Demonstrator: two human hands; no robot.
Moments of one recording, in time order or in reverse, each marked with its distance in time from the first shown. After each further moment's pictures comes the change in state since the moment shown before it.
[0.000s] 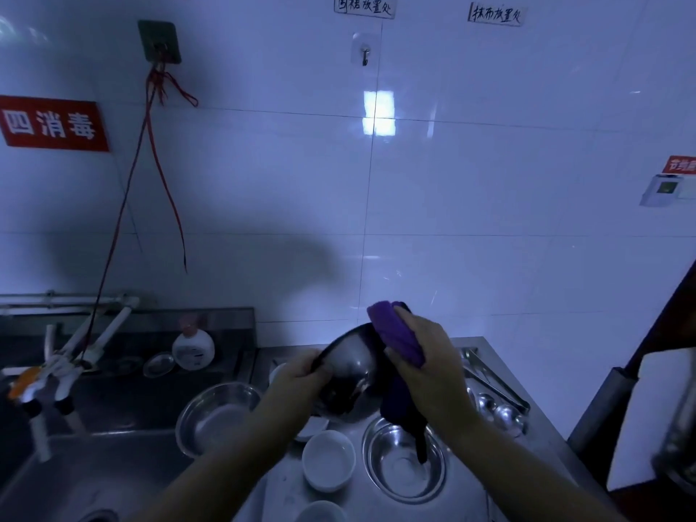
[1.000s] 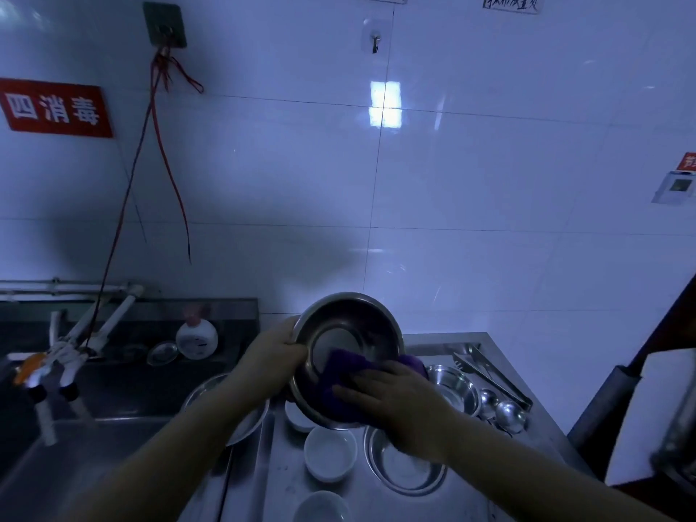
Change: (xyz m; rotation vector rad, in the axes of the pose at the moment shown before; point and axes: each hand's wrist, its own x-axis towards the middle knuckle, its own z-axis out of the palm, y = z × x) left_hand 0.023 0.012 -0.039 0.289 -0.023 0.080; right_hand -0.017 0.018 0.018 -0.588 -0.652 -0.732
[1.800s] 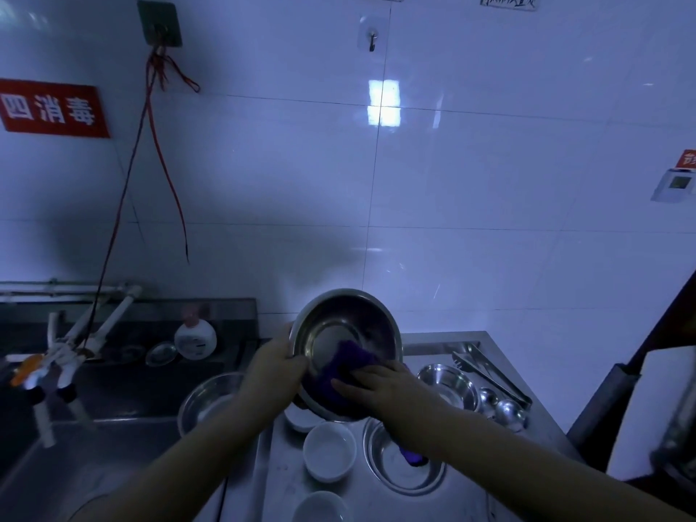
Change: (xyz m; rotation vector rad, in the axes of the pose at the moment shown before) left_hand -0.010 -0.012 0.017 -0.082 0.127 0.033; right_hand 0.009 0.004 0.001 0.052 -0.259 0.149
